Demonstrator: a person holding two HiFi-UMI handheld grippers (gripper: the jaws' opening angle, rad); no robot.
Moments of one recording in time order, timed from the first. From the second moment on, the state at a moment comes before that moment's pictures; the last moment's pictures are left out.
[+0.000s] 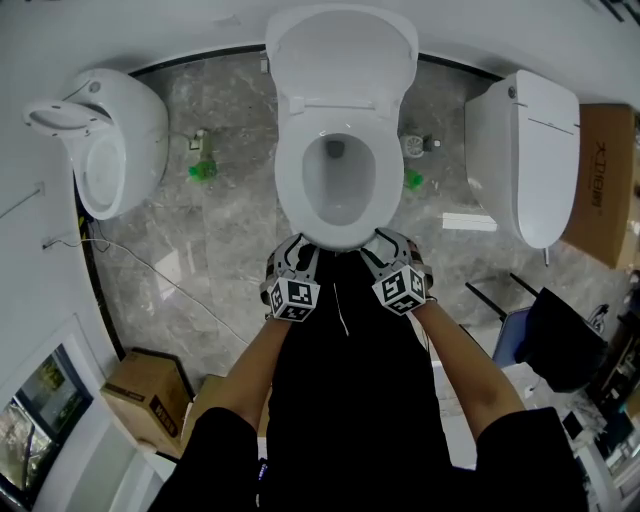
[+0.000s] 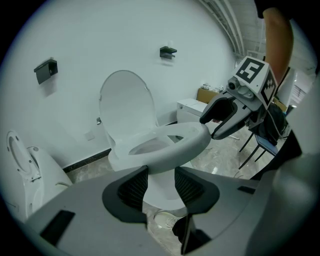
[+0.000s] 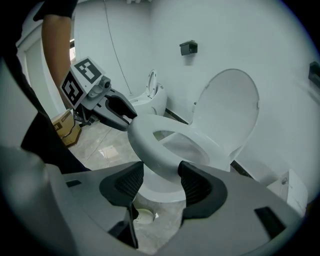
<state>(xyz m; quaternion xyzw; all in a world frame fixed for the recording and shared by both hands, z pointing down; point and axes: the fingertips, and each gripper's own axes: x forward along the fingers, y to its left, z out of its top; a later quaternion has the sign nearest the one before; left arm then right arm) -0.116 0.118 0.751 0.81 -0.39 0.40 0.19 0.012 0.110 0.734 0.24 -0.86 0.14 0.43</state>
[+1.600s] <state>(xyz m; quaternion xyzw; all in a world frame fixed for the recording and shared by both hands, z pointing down) -0.114 0.168 0.854 0.78 -0.36 0.44 0.27 0.015 0.151 0.825 0.26 -0.84 0.20 0.43</state>
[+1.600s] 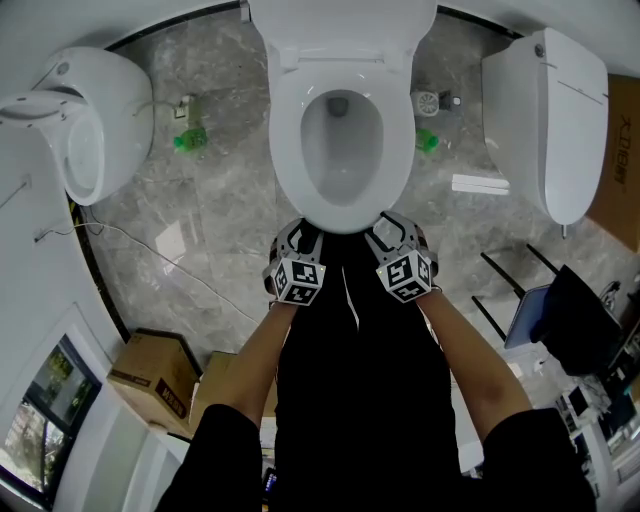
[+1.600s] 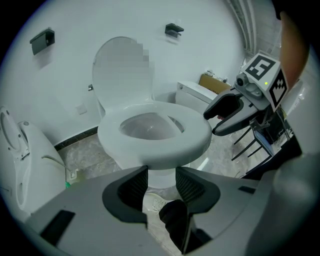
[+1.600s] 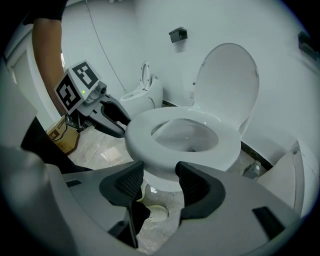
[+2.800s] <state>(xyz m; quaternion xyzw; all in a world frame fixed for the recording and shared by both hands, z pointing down) -0.112 0.189 0.939 0.76 -0.32 0.47 0.31 0.018 0.168 0.905 0.28 -0.82 0.25 0.44</state>
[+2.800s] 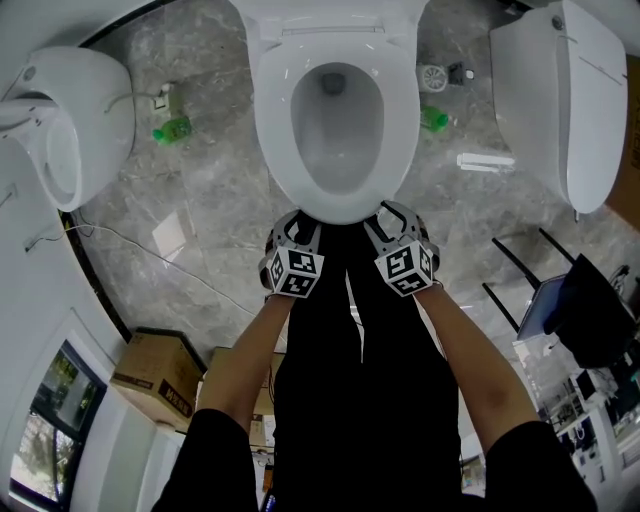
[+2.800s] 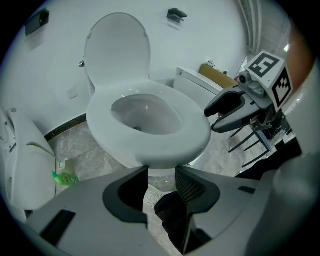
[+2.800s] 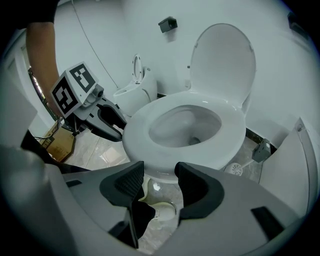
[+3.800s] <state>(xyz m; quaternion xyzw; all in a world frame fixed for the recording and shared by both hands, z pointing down) -0.111 0.199 1.000 0.73 -0.33 0.48 0.36 0.015 0.178 0.963 0.29 -0.80 0.26 0.45</state>
